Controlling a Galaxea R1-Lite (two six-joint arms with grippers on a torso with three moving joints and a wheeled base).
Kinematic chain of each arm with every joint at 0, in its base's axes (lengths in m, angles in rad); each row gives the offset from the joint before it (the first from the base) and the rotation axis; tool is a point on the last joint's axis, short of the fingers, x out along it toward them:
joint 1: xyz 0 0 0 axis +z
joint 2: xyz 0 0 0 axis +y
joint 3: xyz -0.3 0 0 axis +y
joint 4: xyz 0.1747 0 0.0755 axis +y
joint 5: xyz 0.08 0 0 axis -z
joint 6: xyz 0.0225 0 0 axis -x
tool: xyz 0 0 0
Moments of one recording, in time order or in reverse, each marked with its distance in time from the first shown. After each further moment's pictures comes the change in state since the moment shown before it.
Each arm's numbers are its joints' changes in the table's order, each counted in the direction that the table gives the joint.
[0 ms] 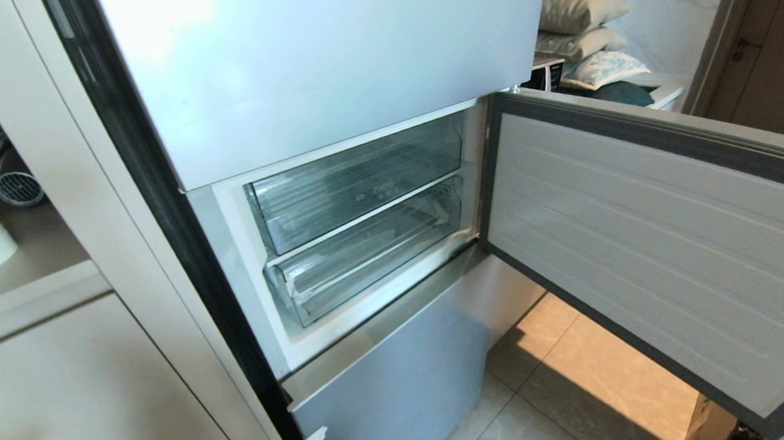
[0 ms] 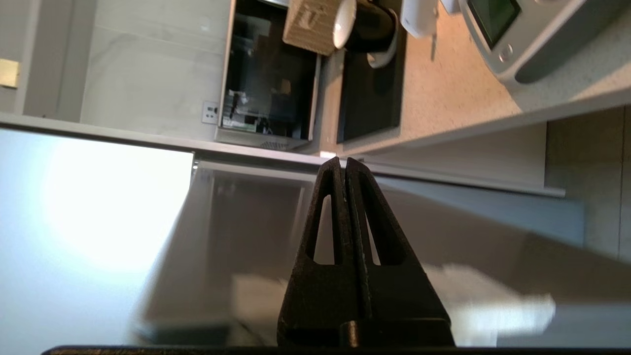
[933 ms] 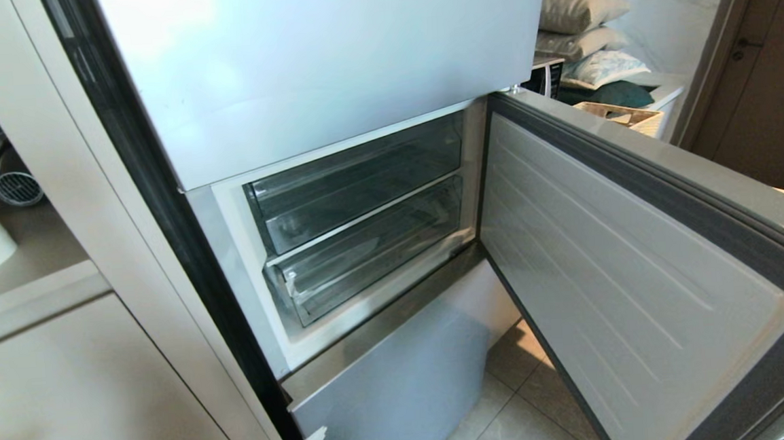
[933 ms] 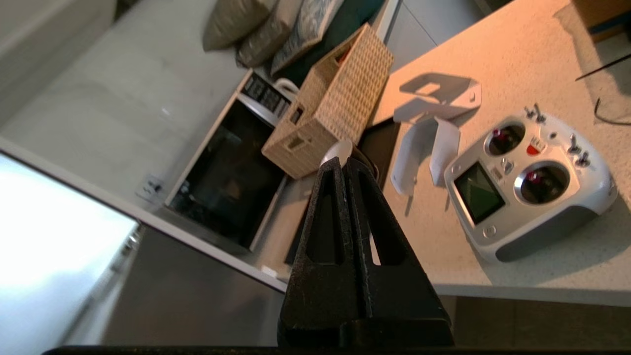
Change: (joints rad) left arm 0.000 0.000 0.000 0.000 0.000 0.000; right arm 0.350 -0.086 0.040 -0.247 0.648 0.216
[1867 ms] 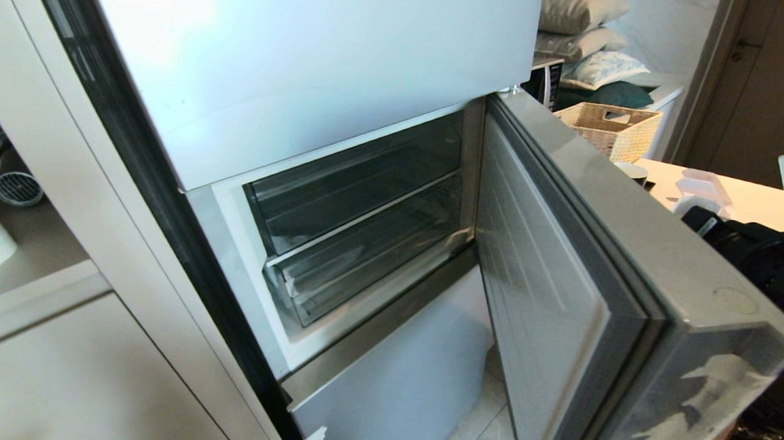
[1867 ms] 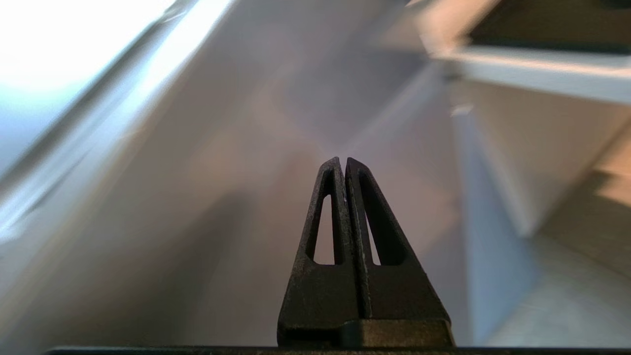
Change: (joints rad) left arm 0.000 0.000 0.000 0.000 0.000 0.000; right arm 1.225 0.050 0.134 -0.089 0.590 0.249
